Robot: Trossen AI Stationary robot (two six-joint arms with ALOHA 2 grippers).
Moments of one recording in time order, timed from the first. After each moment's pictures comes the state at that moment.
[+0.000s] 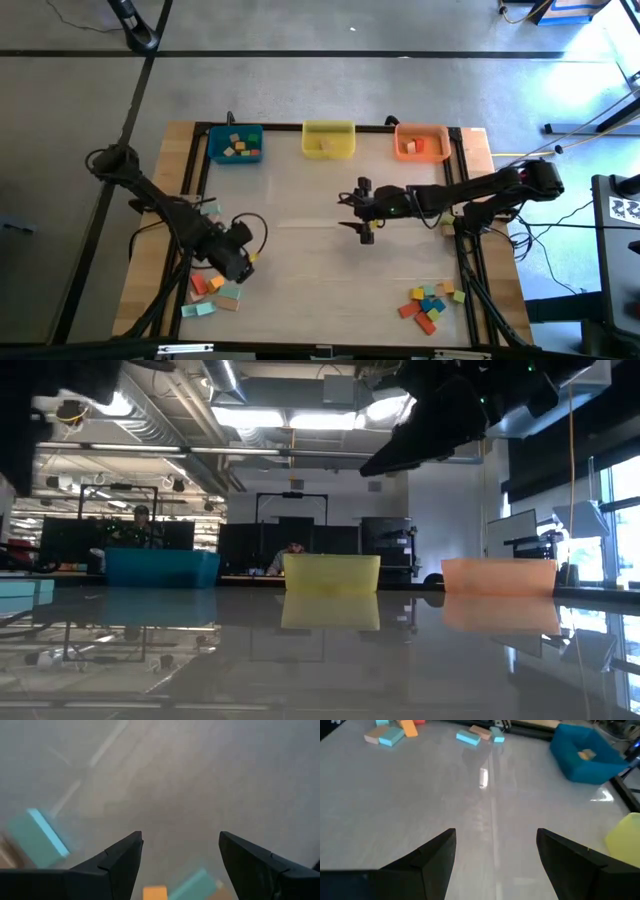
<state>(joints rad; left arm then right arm) -0.65 1.31 0.92 -0.93 -0.22 -1.35 0.09 1.42 0.77 0.14 0.11 -0.13</state>
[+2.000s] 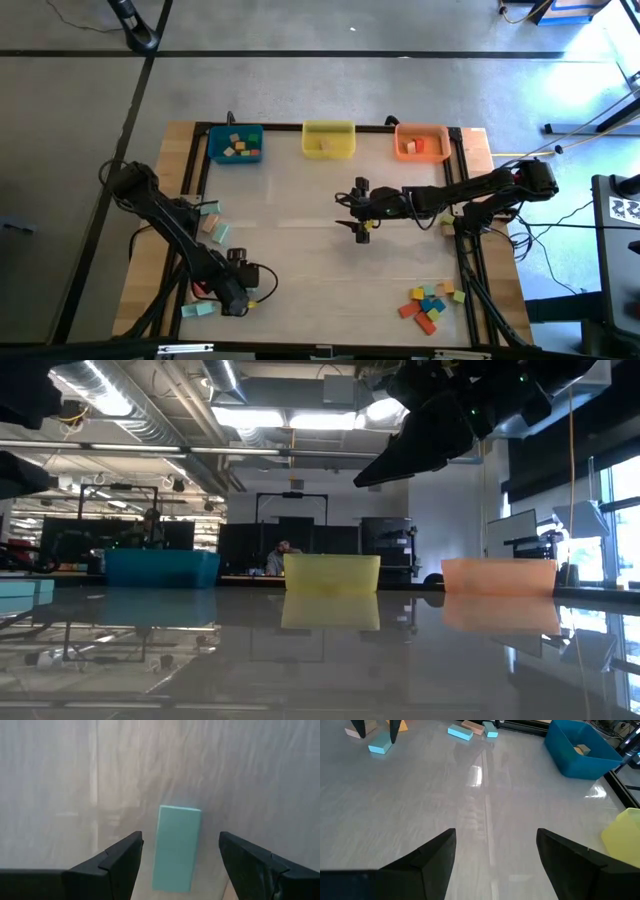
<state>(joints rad) -0.80 1.59 0.87 -0.61 -0.17 -0.83 0.08 1.46 0.77 0.18 0.15 -0.13</state>
